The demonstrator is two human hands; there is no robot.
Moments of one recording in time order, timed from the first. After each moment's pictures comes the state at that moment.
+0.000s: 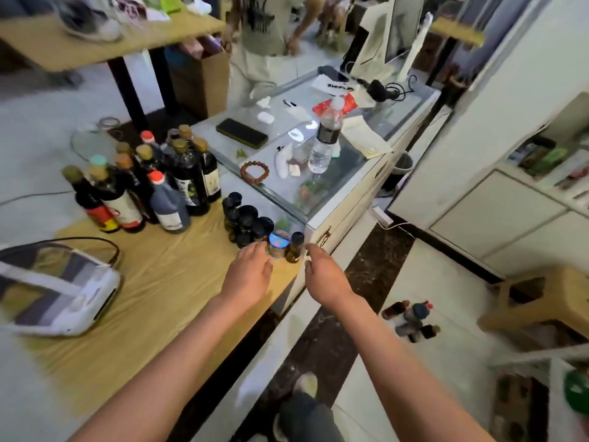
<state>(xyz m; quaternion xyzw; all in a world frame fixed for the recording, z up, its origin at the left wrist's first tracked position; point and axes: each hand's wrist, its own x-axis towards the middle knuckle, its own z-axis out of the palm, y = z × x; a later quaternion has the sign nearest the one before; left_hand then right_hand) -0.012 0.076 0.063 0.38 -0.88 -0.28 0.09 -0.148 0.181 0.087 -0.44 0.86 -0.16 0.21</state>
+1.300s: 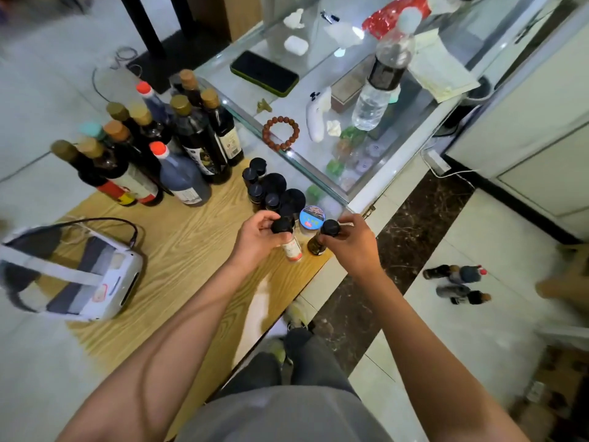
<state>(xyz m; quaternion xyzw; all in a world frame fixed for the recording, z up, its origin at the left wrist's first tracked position) -0.046 -0.021 -0.004 0.50 -0.58 -0.62 0.18 -0.204 0.099 0.013 -0.23 0.84 -0.37 0.33</state>
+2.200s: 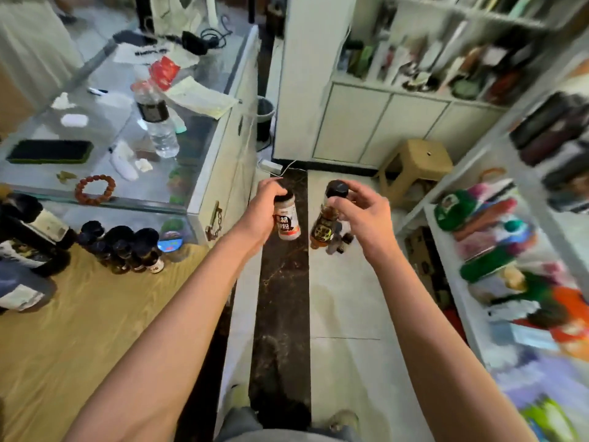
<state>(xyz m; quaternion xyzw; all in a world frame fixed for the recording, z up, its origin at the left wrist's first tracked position) -0.160 0.189 0.159 0.17 -0.60 -0.78 0.01 -0.192 0.368 0.184 -0.05 0.76 -0.65 0.06</state>
